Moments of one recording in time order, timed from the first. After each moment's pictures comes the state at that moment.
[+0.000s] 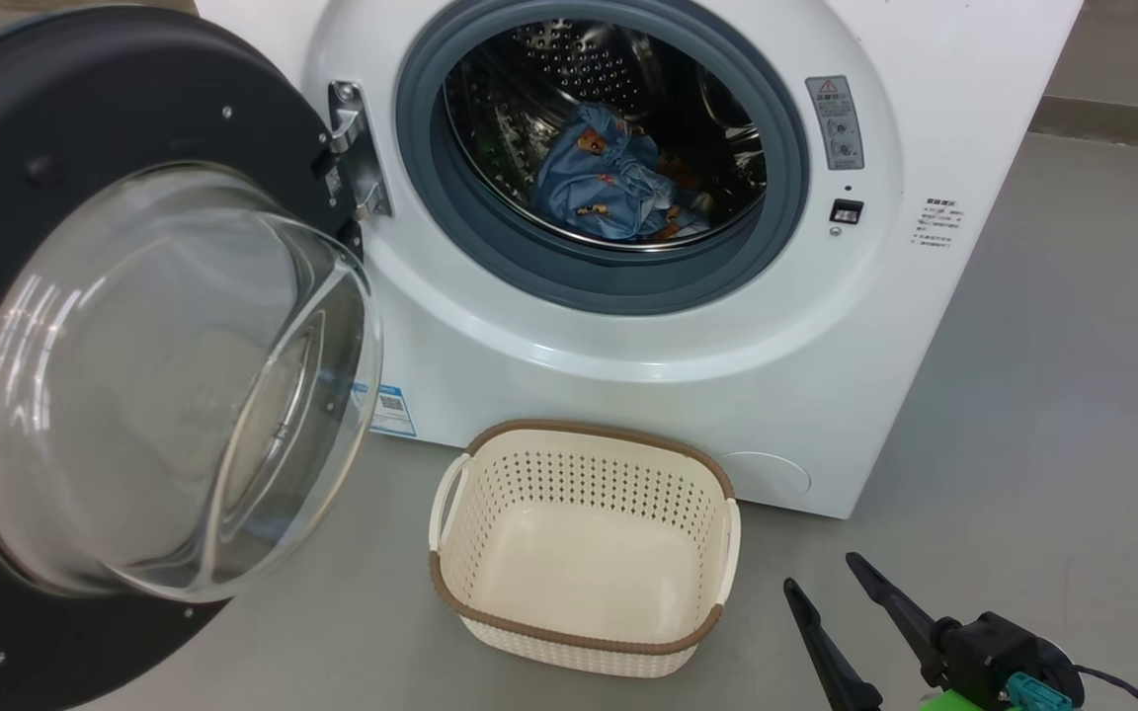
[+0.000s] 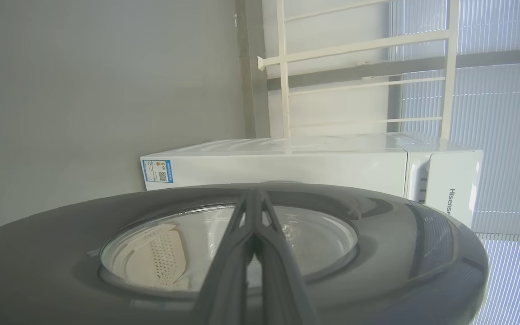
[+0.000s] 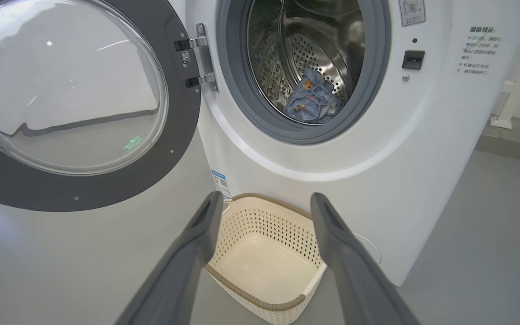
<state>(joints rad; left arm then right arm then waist) -0.61 0.46 0.61 0.76 -1.22 0.10 0.80 0.00 -0.18 0.24 0.22 0.26 0.13 -0.26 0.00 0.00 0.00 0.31</state>
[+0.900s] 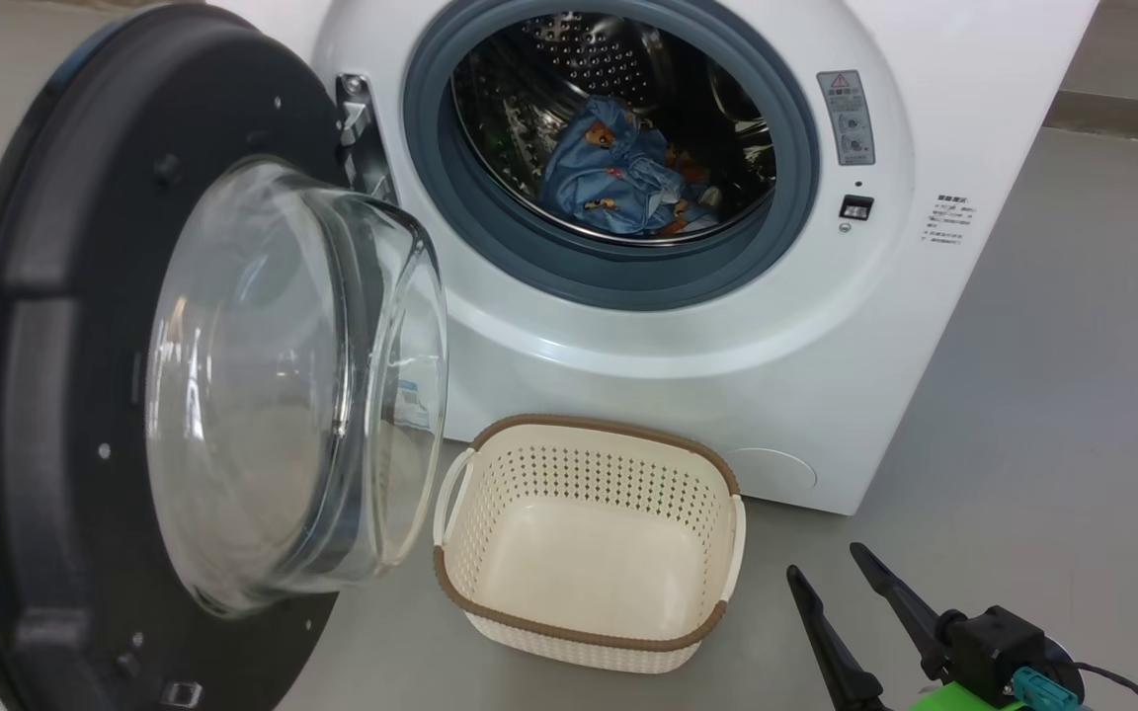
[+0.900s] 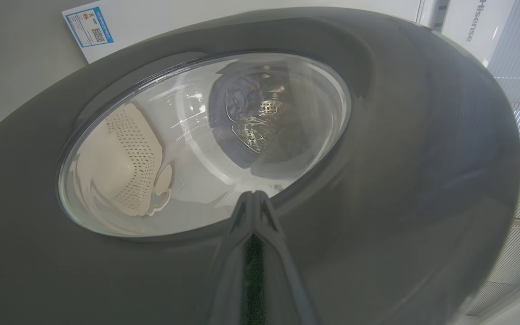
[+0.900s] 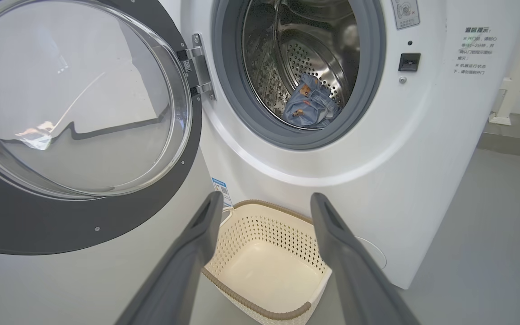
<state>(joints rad) -0.33 0.22 0.52 0.10 -1.34 0.34 1.11 0.00 -0.15 0.21 0.20 0.26 0.13 -0.26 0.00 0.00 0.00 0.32</state>
